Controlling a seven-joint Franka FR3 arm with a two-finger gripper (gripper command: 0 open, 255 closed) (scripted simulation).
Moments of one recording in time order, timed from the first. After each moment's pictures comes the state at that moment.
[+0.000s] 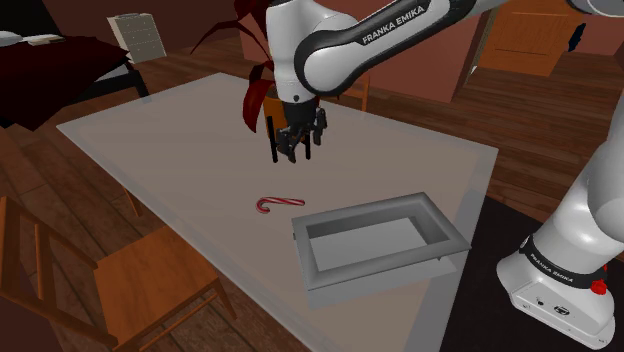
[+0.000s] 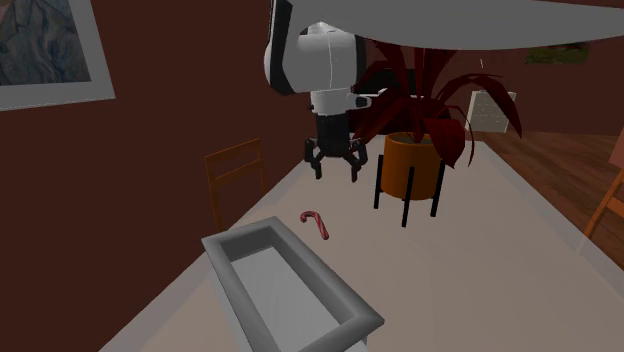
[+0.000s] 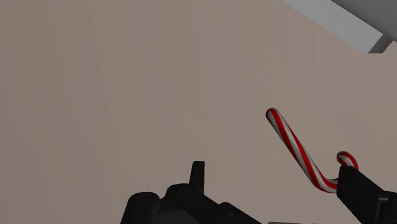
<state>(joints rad) 0.15 0.26 0.37 -1.82 -0.21 2.02 0.53</state>
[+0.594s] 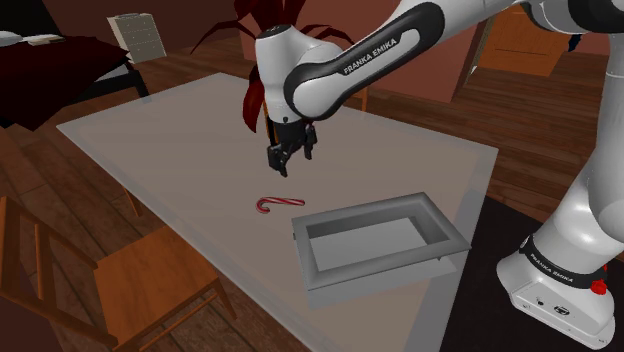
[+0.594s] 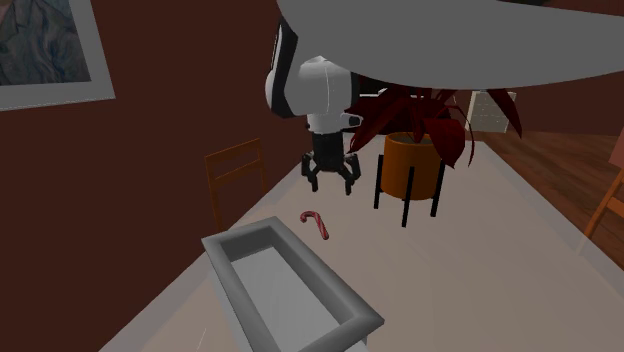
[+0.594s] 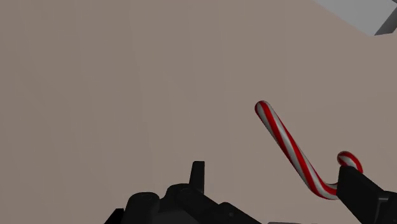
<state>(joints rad) 0.18 0.39 0.36 -1.76 -0.26 2.08 0.58</state>
